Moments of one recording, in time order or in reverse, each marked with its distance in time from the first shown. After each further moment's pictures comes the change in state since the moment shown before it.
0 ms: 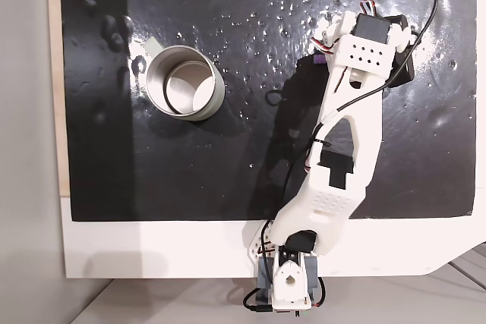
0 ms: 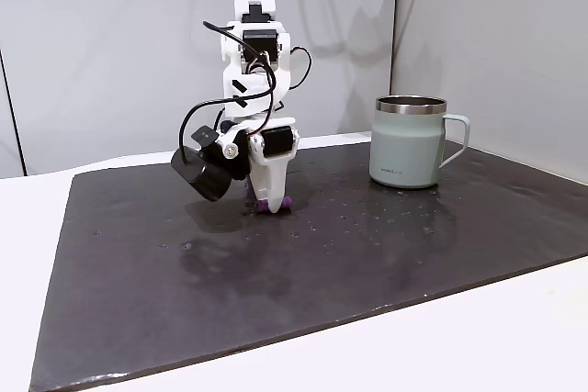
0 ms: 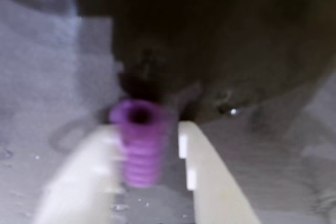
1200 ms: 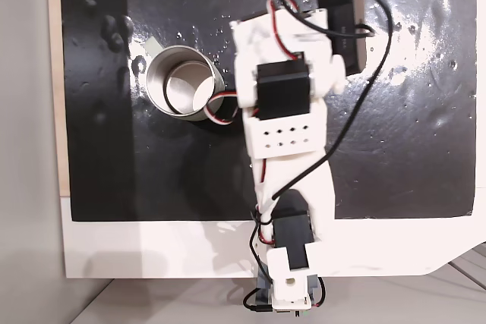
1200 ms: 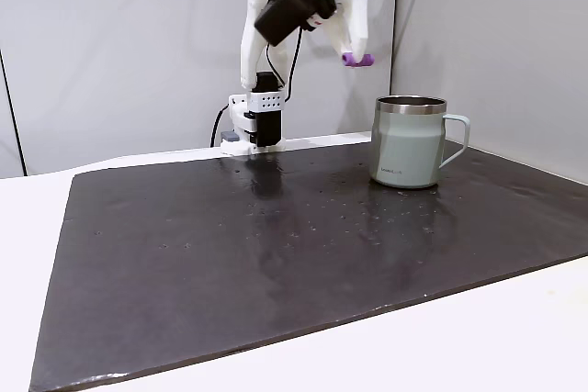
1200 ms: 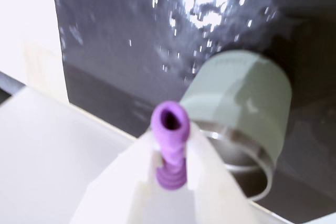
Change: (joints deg) arm -25.3 31.8 -10.0 14.8 17.8
